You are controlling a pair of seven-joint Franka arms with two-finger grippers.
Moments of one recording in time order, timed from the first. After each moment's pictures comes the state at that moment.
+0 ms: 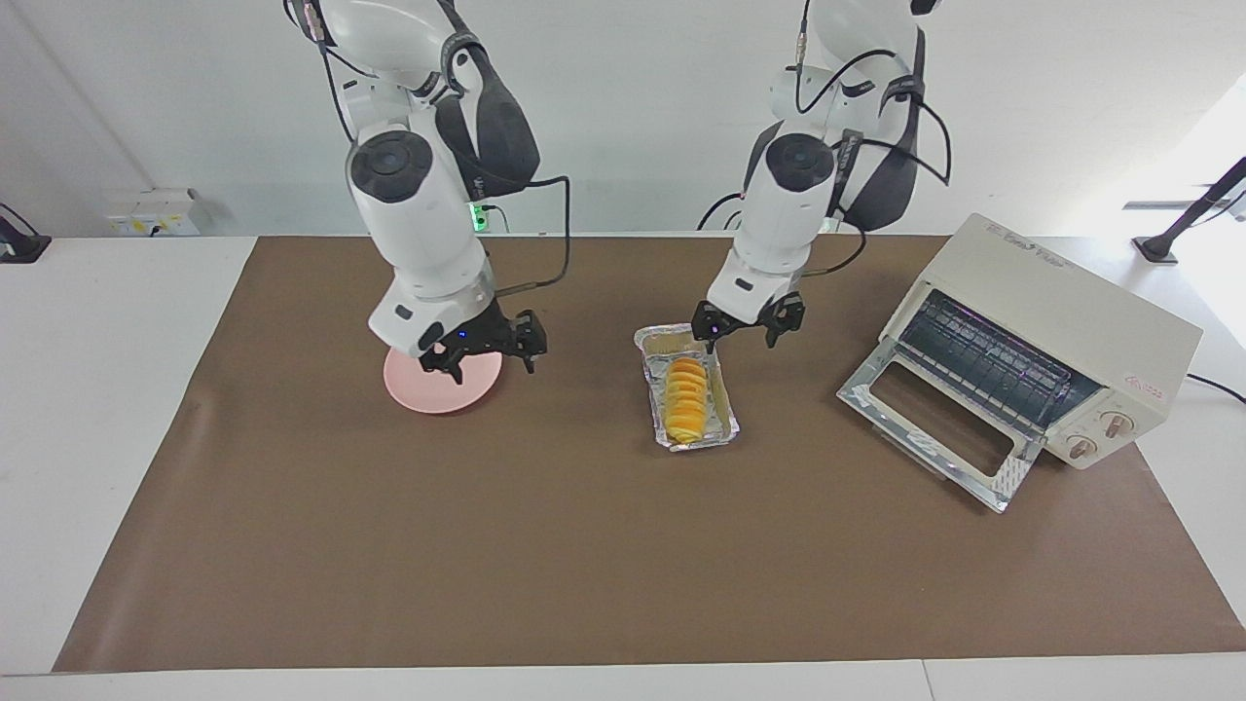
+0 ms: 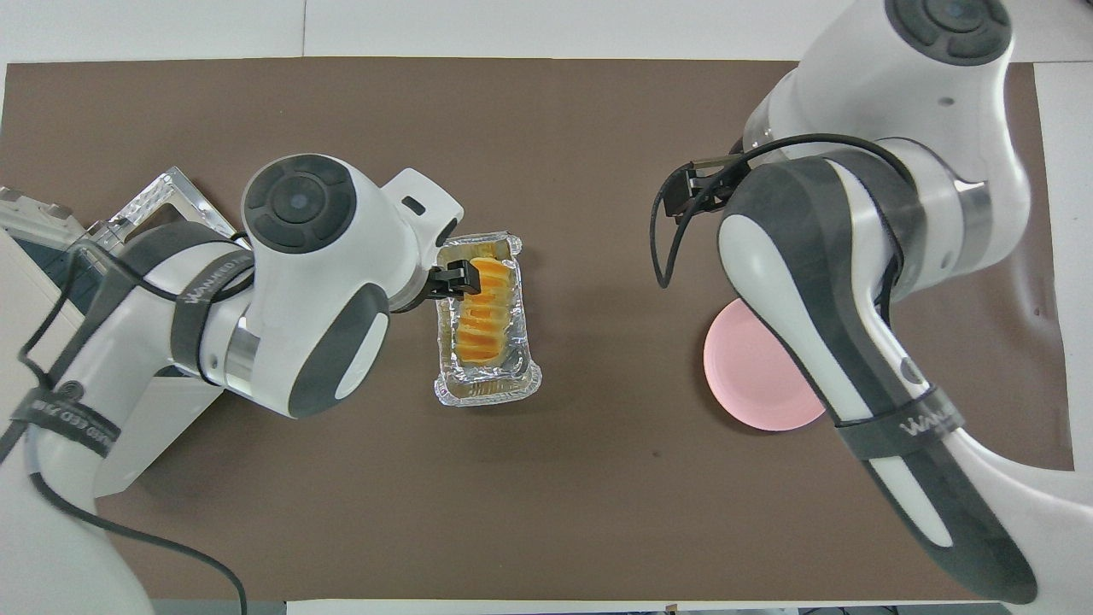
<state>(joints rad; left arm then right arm) -0.58 0.21 0.02 -1.81 -0.03 2.02 -0.55 0.24 0.31 0.01 -1.43 0.09 1.73 0.11</state>
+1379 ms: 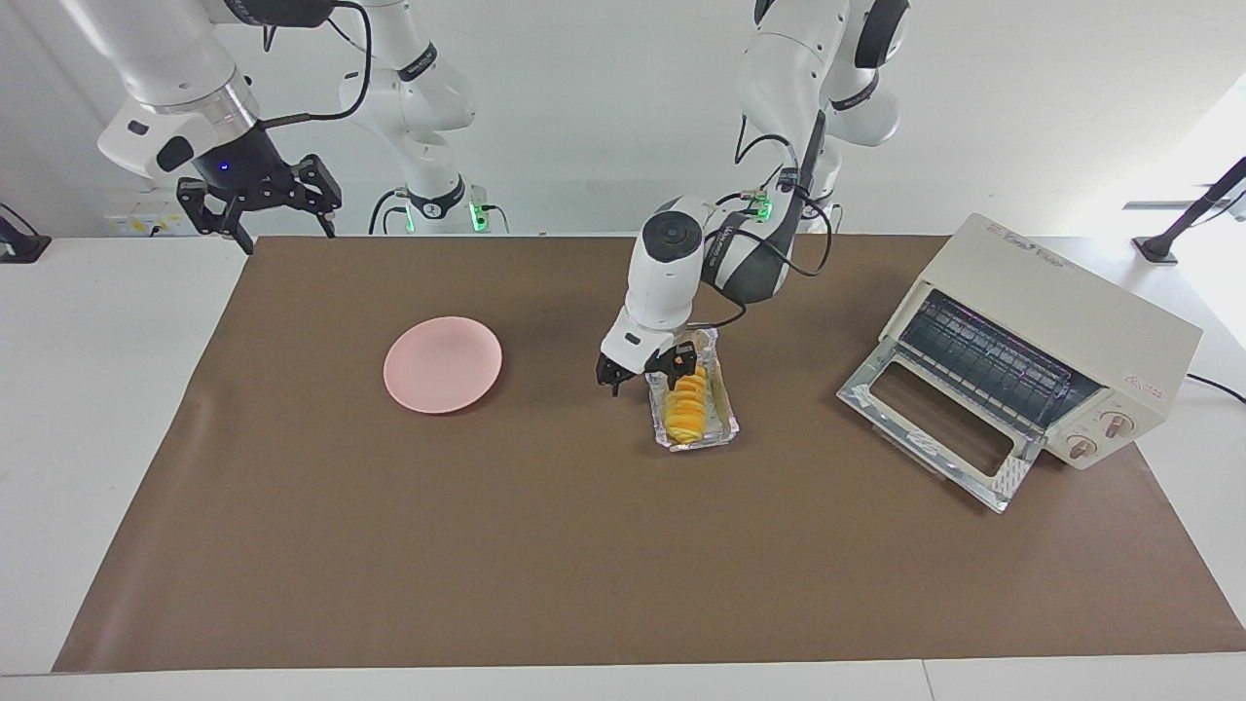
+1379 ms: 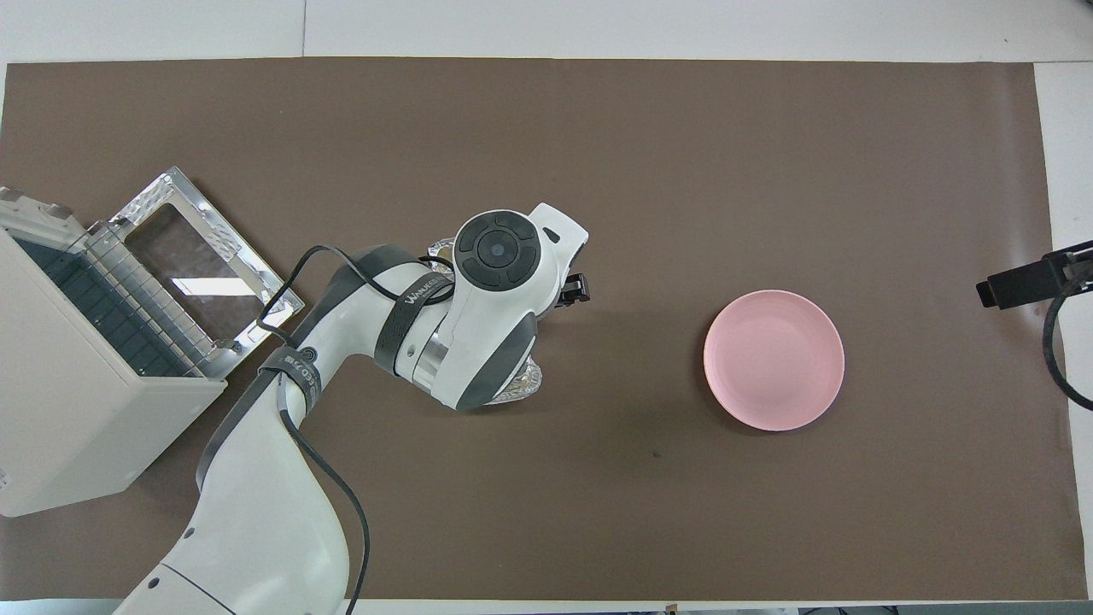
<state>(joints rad) -0.71 0.43 0.02 -1.71 -0.08 2.19 -0.74 -0.04 -0.05 0.01 -1.57 0.01 1.47 -0.27</state>
